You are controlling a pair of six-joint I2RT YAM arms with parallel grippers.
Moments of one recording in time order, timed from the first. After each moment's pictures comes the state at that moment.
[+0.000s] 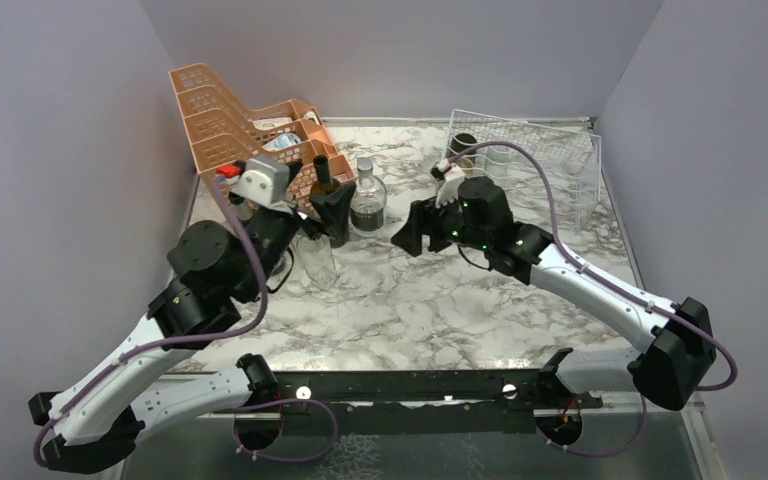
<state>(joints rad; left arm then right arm) -0.95 0.80 1.16 -0.17 -0.43 0.01 0.69 1.25 1.00 -0.19 -0.17 0.38</state>
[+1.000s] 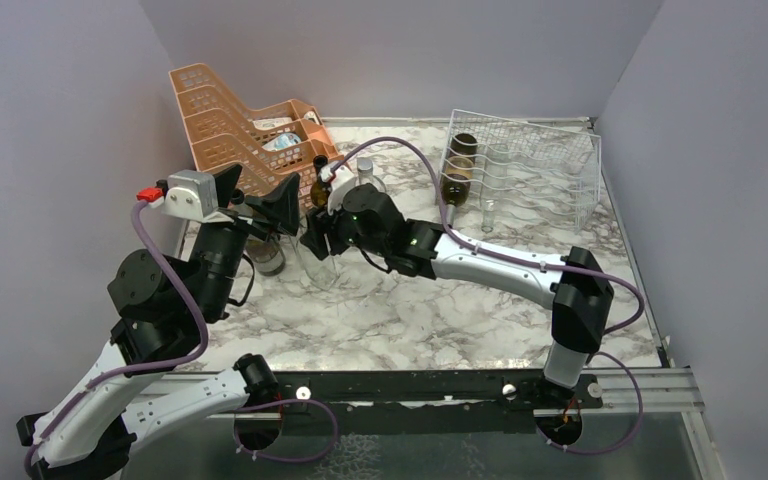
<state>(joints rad) -0.95 0.63 1.16 -0.16 -0.64 0.06 1.09 1.78 1.49 -0.04 0.10 0.29</state>
